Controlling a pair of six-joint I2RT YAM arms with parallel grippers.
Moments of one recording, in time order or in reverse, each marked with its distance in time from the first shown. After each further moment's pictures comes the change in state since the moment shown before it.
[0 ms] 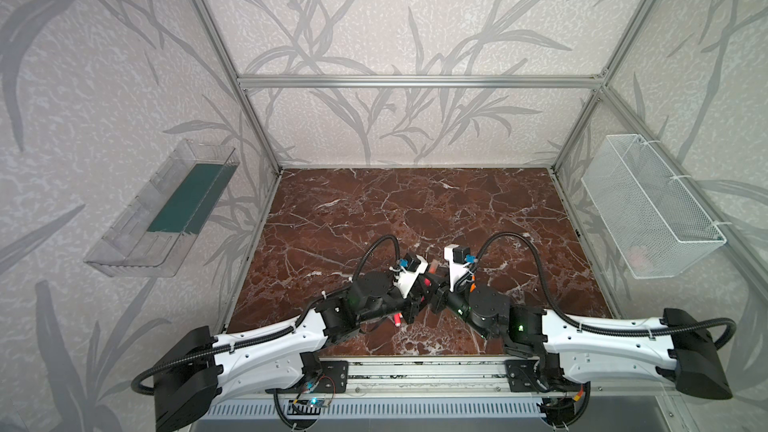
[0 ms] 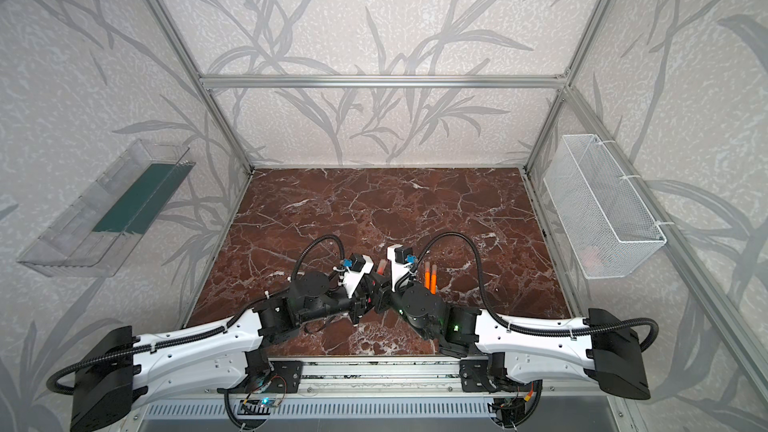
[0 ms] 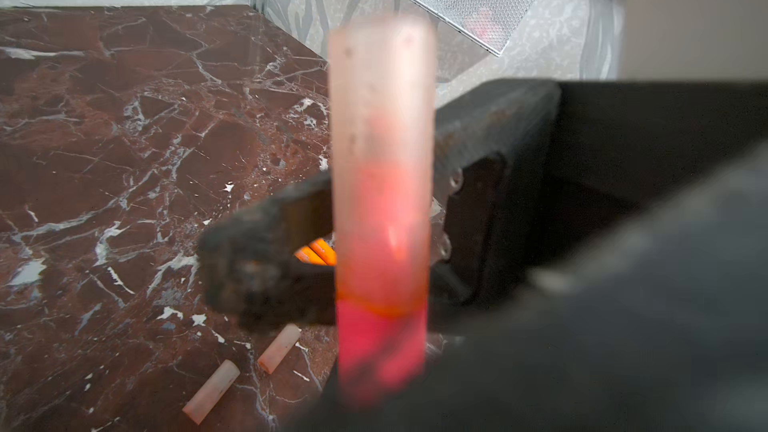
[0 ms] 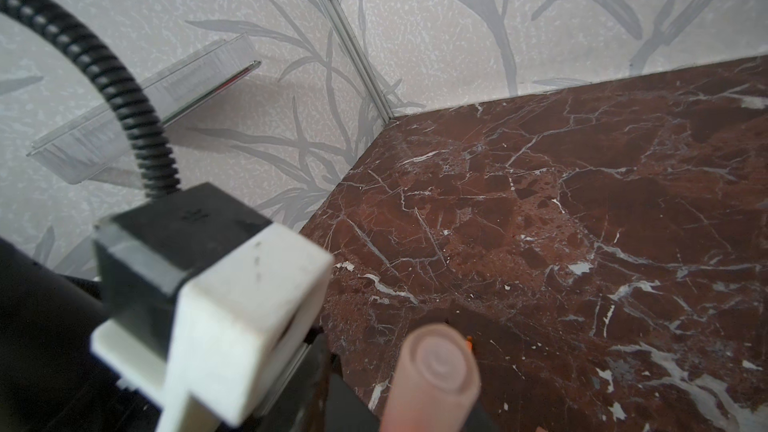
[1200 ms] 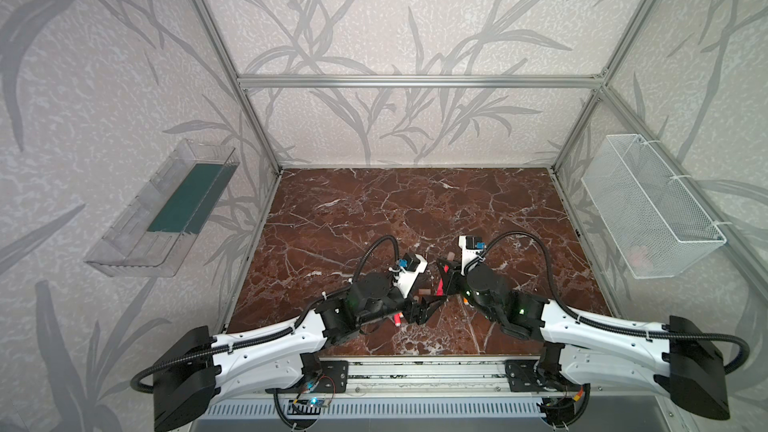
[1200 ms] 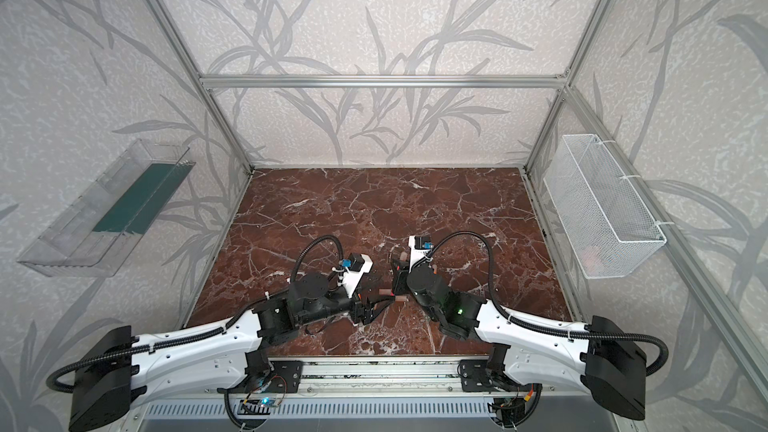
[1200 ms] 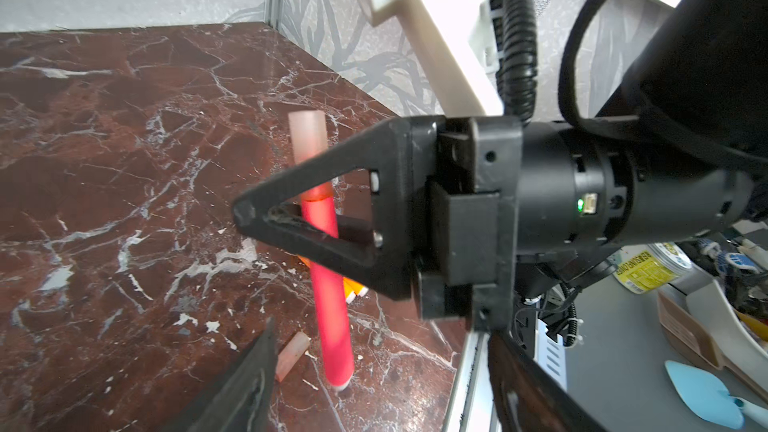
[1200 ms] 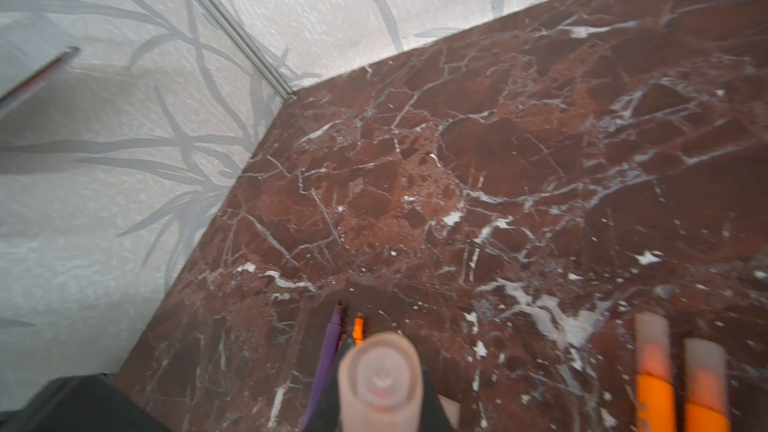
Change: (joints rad) left arm -0.009 -0.005 0.000 0.008 -0.092 0.009; right arm -0.247 -0.005 -0.035 -0.225 -0.060 0.126
